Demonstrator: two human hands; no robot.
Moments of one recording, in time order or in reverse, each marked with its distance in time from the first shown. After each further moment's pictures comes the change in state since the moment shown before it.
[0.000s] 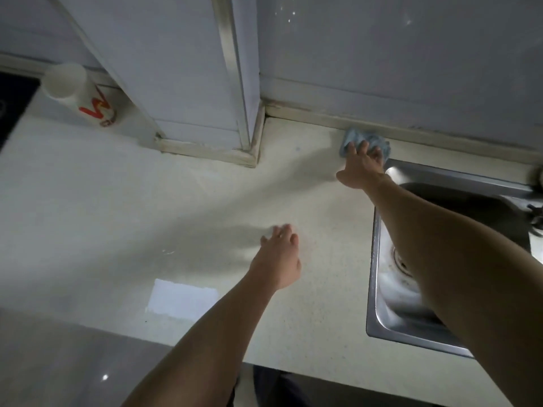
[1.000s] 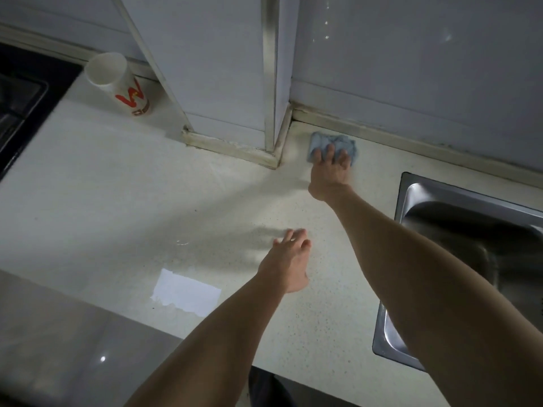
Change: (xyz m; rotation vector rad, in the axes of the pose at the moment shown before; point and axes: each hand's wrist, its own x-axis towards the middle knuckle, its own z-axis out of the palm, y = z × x) left_hand -0.008 -0.002 -0.003 -0.061 0.056 -0.008; right_hand -0.013 -0.112 0.013 -0.128 0.075 -0.188
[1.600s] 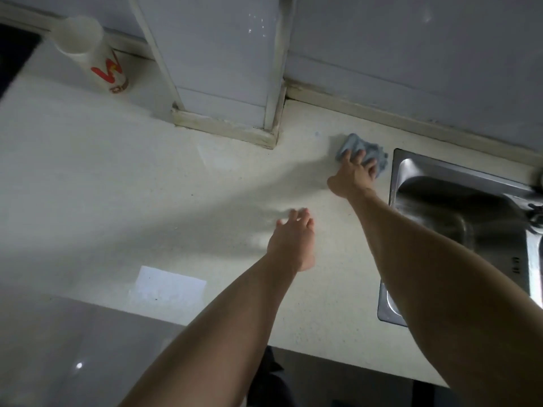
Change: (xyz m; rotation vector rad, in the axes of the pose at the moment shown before) left_hand -0.002 -0.006 0.006 0.024 0.011 0.048; right_hand -0.045 0.034 0.025 0.222 -0.062 0.335
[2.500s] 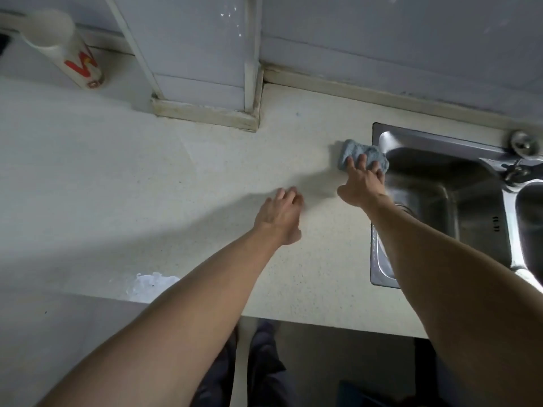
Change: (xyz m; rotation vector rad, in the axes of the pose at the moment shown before) left_hand -0.011 -0.005 -0.002 0.034 0.071 0.069; right_hand -0.057 0.068 0.020 -0.099 0.000 -0.007
